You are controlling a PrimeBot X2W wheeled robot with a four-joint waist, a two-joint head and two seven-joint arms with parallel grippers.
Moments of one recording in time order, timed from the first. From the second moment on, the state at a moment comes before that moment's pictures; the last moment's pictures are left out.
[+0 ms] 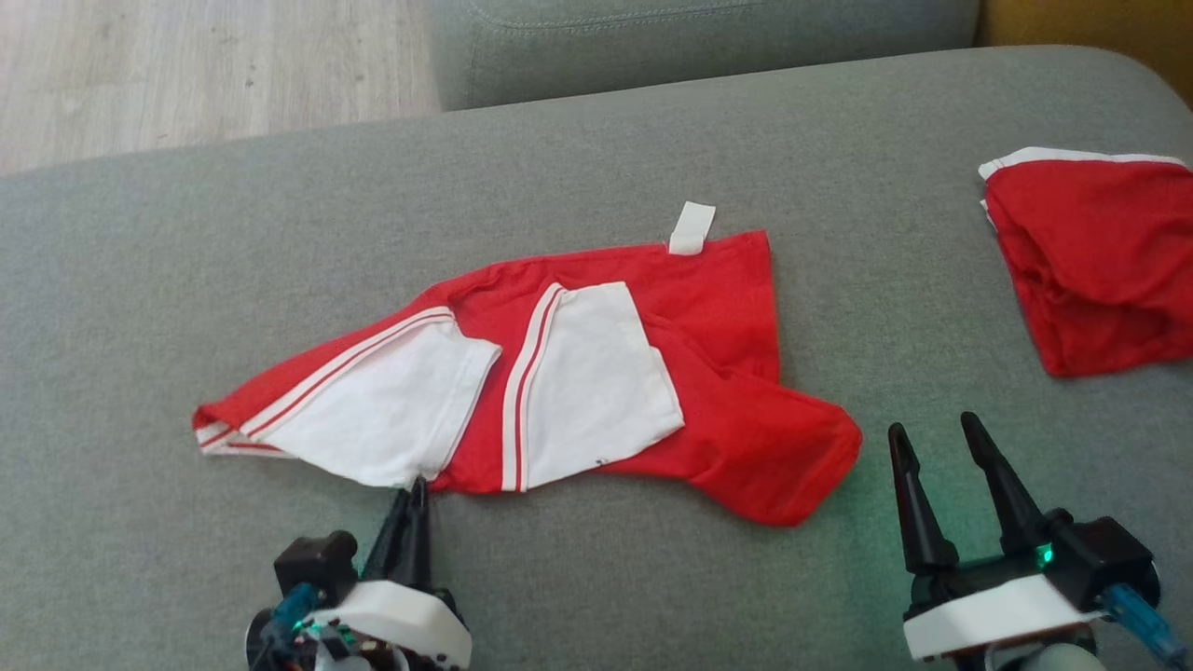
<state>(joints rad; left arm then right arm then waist) -0.18 0.07 -0.39 0.67 -0.53 -0.01 -0.26 0.09 -0.11 0.12 0.14 0.20 0.13 -0.26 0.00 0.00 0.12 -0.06</state>
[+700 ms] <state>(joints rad) 0.04 0.15 -0.43 0.37 -0.55 -0.02 -0.08 0.12 -0.11 0.12 0.14 0.20 0.13 -0.26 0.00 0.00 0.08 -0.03</state>
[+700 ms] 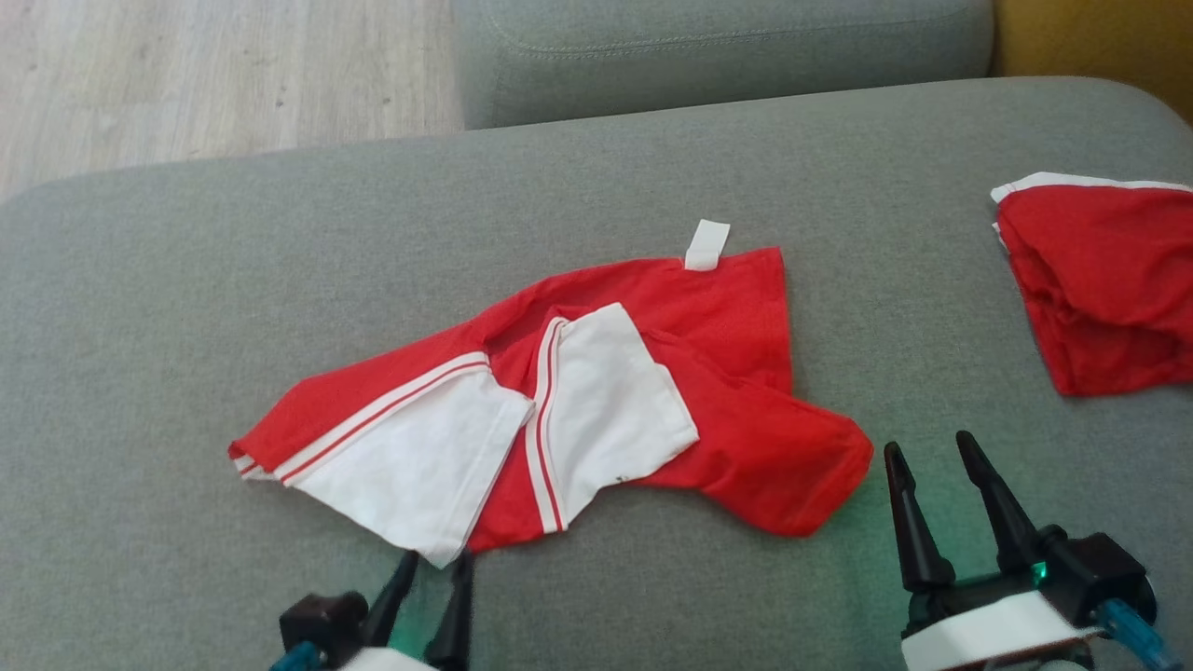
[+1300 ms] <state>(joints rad) 0.03 0.13 -0.40 0.35 -0.63 -0.02 -0.07 0.12 -0.11 0.13 0.14 0.20 0.13 -0.26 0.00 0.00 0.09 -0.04</state>
